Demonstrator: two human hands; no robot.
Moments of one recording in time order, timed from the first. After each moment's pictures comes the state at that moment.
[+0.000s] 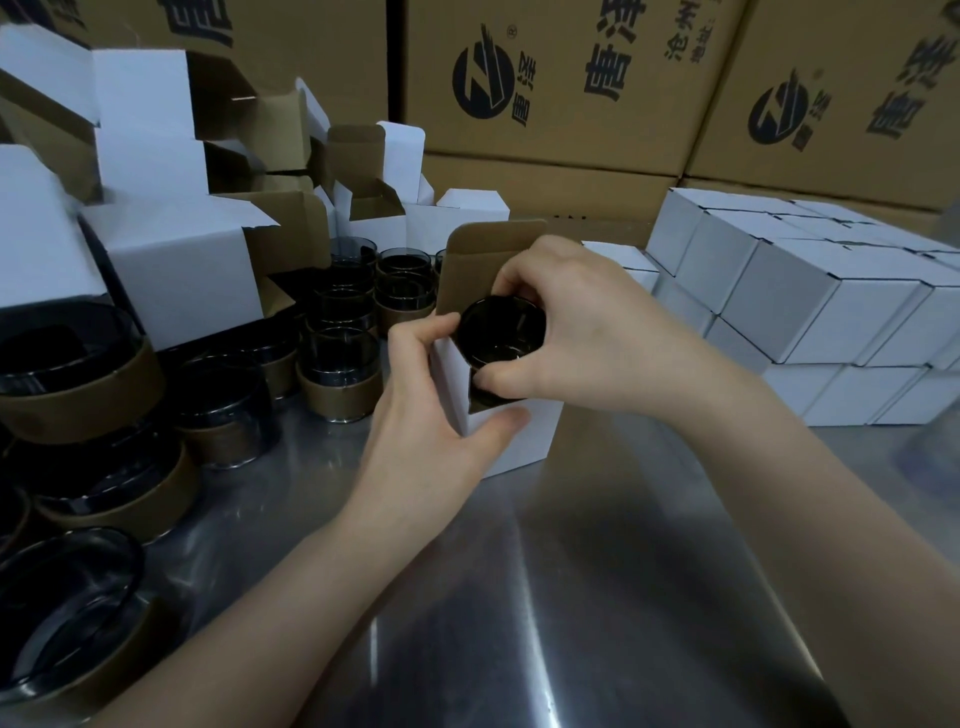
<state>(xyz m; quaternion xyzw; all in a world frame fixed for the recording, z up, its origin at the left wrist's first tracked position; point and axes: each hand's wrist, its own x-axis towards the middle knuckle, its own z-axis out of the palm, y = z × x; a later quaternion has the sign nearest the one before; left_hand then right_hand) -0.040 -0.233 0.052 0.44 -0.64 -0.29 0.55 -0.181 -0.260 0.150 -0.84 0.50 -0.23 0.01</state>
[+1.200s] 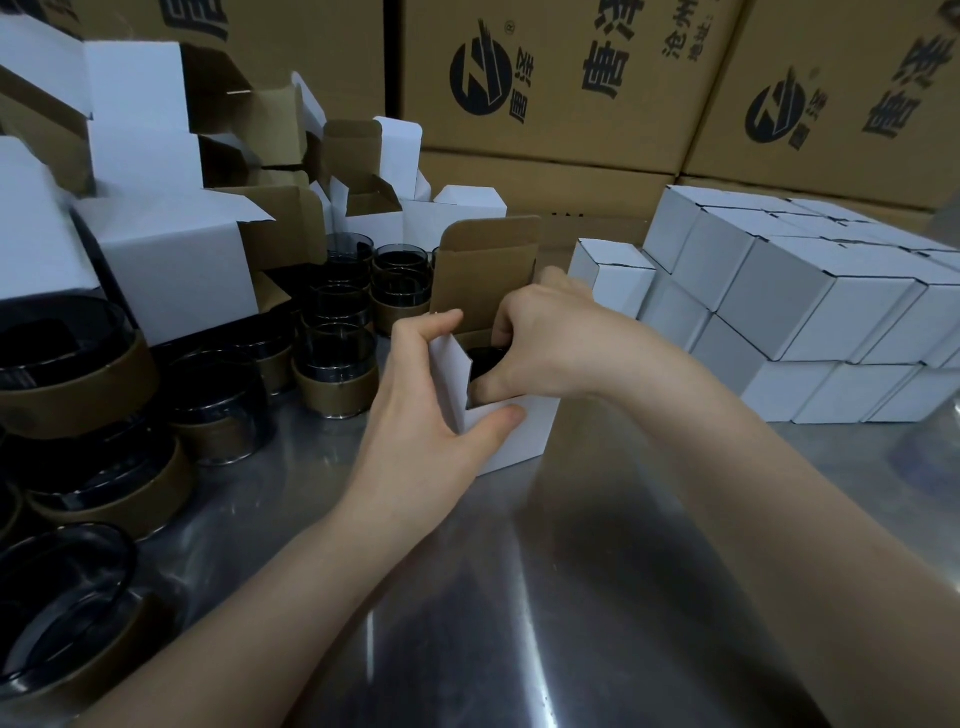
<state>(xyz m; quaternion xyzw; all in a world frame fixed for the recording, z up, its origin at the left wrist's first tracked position) -0.037 -0.236 0.048 0.45 -0.66 -0.26 0.54 -0.159 -0.270 0.149 -0.76 0.64 -0.03 0.08</state>
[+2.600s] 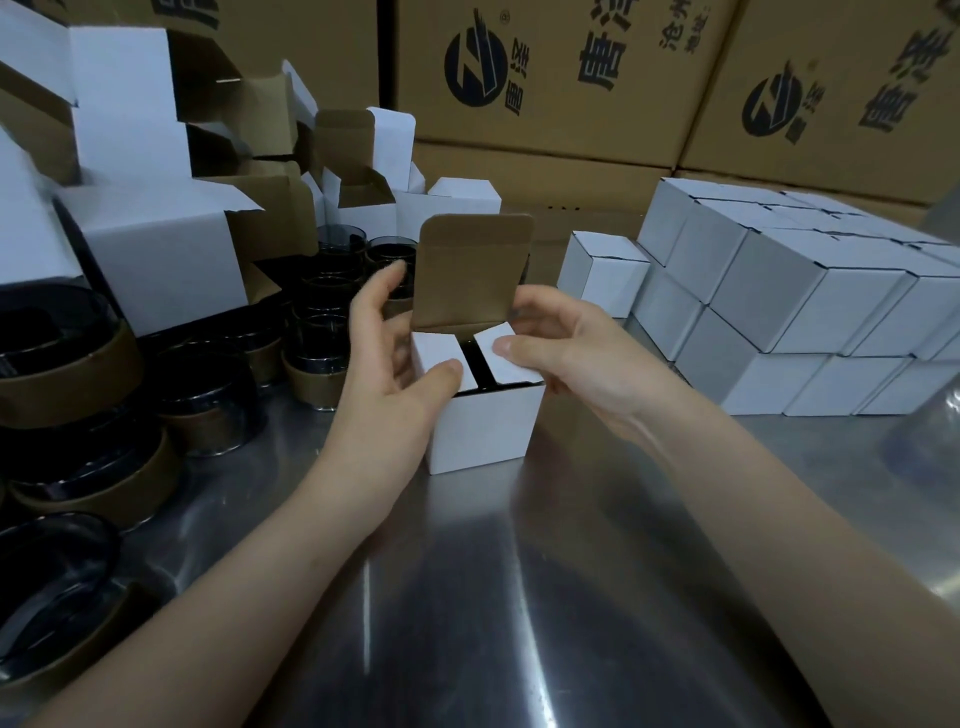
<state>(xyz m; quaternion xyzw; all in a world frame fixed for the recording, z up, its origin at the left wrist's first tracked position) -0.037 -0.234 0.068 0.37 -0.56 -0.41 0.62 -0.201 -0.271 0.107 -0.65 0.48 -0.39 0.44</state>
